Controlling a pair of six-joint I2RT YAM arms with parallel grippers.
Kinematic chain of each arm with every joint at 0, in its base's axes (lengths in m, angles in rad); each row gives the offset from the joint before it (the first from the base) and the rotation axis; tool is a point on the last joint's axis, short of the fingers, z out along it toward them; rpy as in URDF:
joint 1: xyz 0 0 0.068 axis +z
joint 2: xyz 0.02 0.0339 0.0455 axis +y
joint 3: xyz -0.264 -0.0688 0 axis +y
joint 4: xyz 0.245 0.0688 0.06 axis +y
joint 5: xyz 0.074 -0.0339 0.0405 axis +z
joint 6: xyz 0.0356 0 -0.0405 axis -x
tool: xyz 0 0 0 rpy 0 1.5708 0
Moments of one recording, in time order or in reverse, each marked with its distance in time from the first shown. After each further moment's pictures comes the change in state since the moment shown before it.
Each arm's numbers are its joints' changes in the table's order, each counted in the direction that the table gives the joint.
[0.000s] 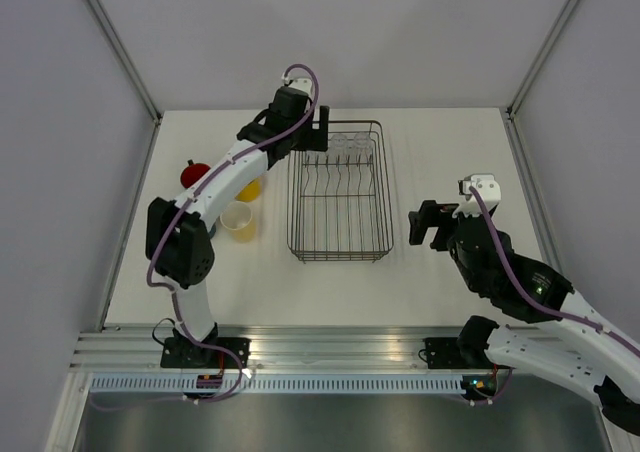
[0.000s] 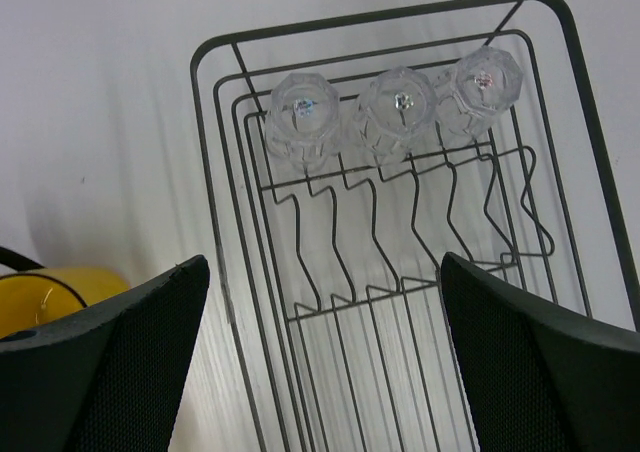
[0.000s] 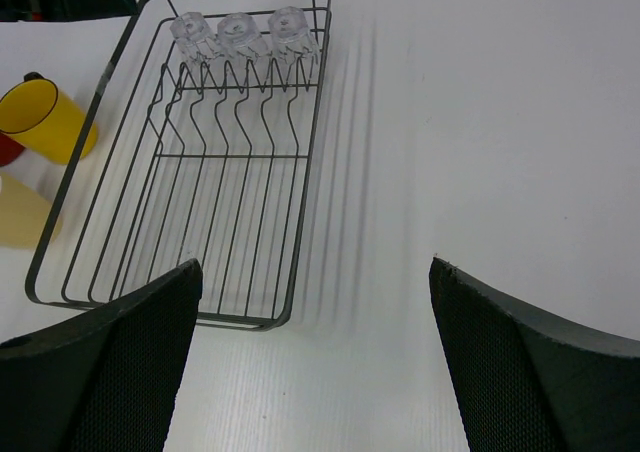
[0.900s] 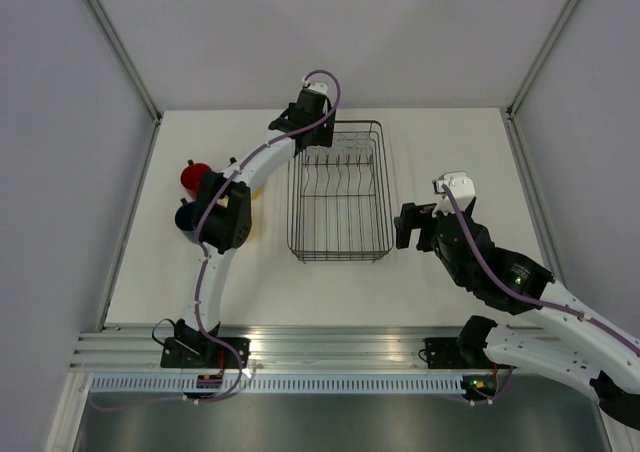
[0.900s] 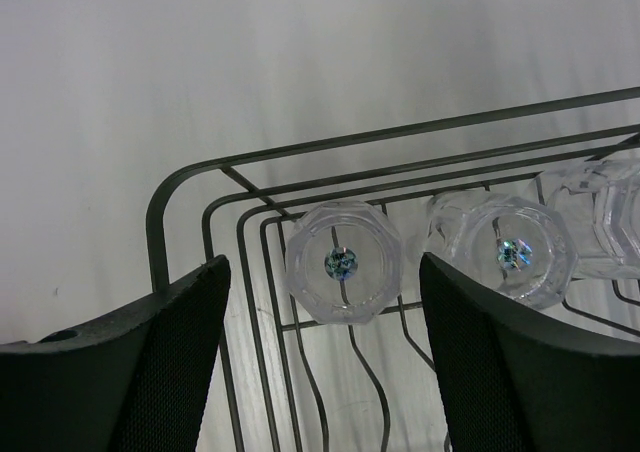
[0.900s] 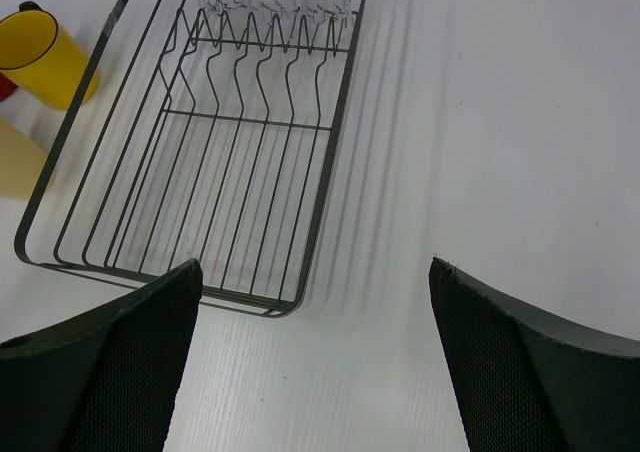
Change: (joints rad) left arm 0.029 0.465 -0.343 -0.068 0.077 -0.088; right arm -0.001 0.068 0.021 -0.045 0.094 0.043
